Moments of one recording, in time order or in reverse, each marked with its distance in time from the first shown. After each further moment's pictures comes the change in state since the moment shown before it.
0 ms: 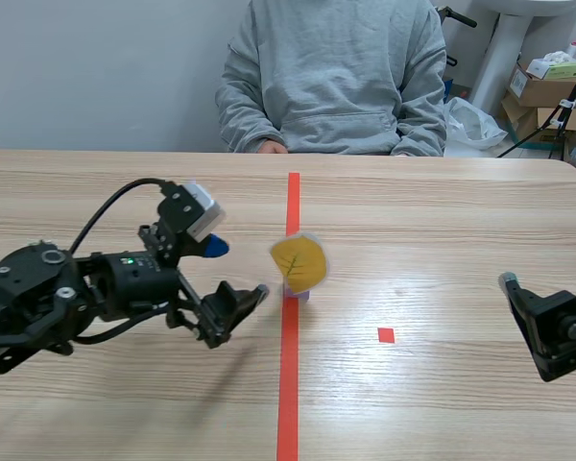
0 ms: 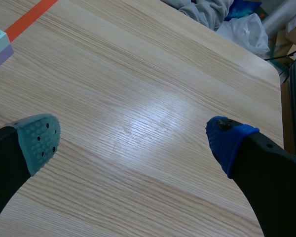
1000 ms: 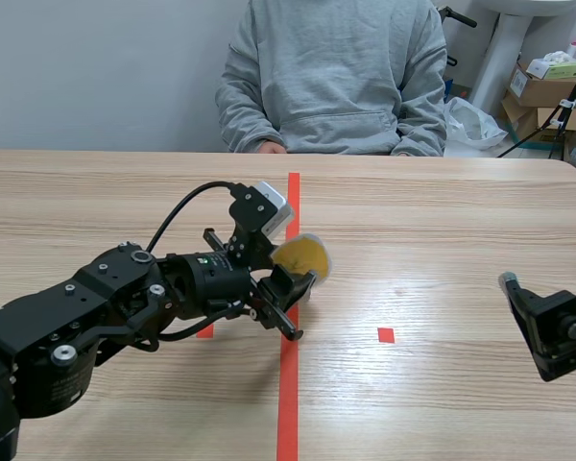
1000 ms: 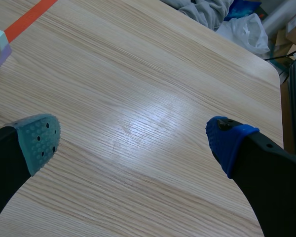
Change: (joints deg) left arm -3.8 10.6 1.6 -8.4 4.3 1.2 -1.4; right arm 0.0 0.0 0.0 0.0 0.0 0.0 0.0
